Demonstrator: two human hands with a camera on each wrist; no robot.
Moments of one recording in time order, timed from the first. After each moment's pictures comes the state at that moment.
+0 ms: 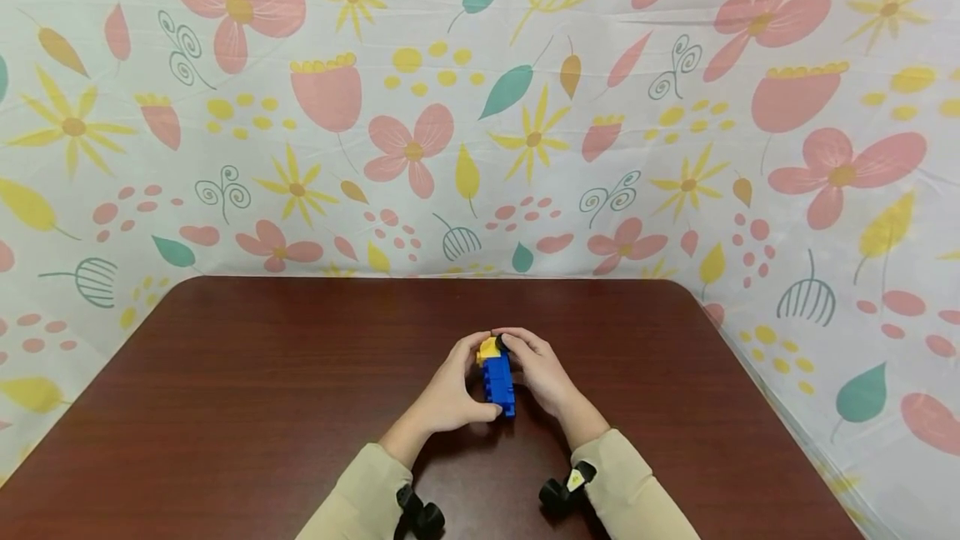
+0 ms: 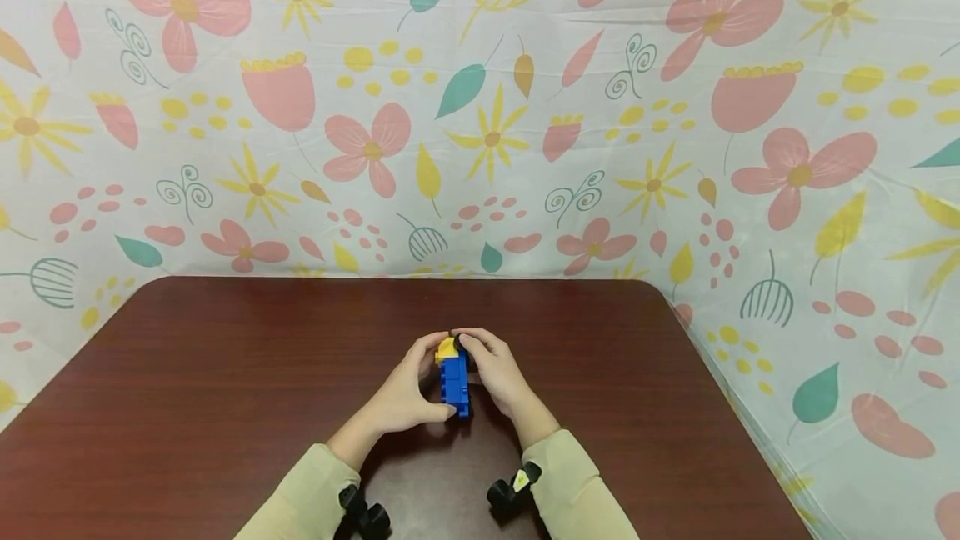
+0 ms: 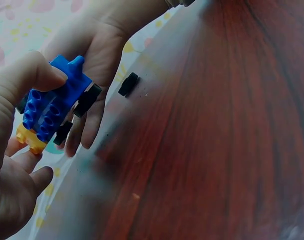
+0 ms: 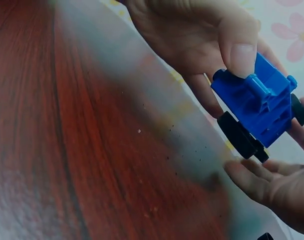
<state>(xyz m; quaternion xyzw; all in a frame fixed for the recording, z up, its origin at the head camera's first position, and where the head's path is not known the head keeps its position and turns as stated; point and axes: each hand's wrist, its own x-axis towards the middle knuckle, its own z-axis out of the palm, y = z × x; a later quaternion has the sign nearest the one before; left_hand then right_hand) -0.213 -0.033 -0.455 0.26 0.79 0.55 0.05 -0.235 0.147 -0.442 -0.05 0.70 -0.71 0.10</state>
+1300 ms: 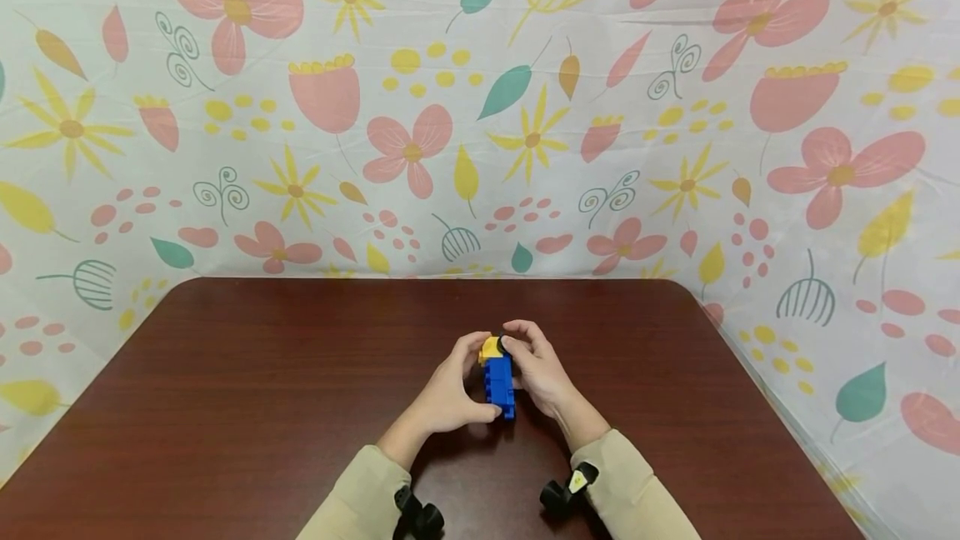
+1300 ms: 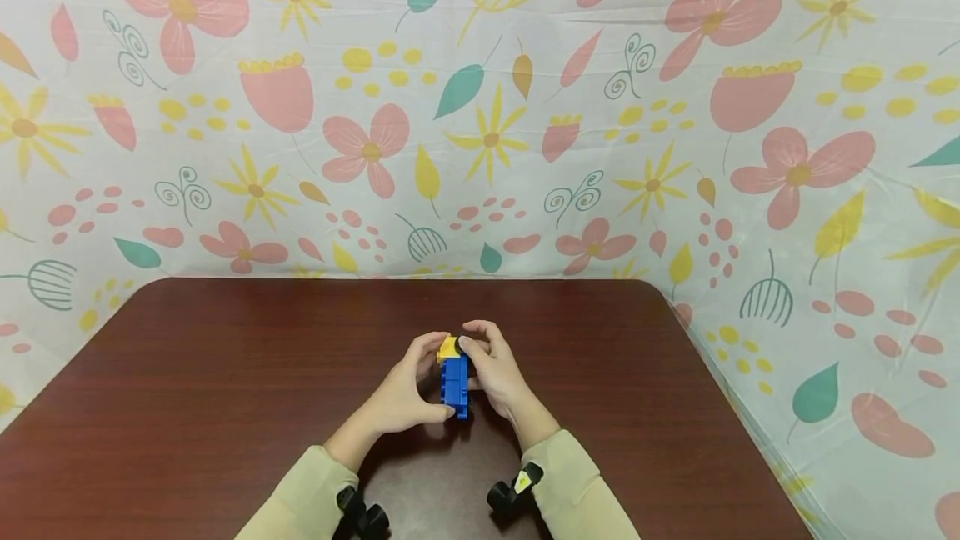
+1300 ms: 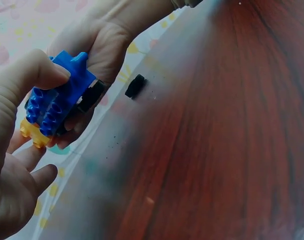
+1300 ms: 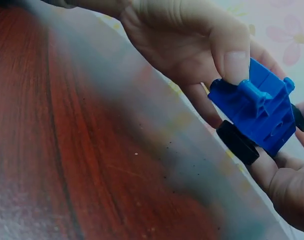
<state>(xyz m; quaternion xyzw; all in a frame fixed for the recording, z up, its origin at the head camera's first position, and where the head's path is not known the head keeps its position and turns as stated) -0.205 -0.034 -0.441 0.28 0.78 0.56 0.04 -0.233 0.144 -0.442 -0.04 0.67 -0.73 0.10</state>
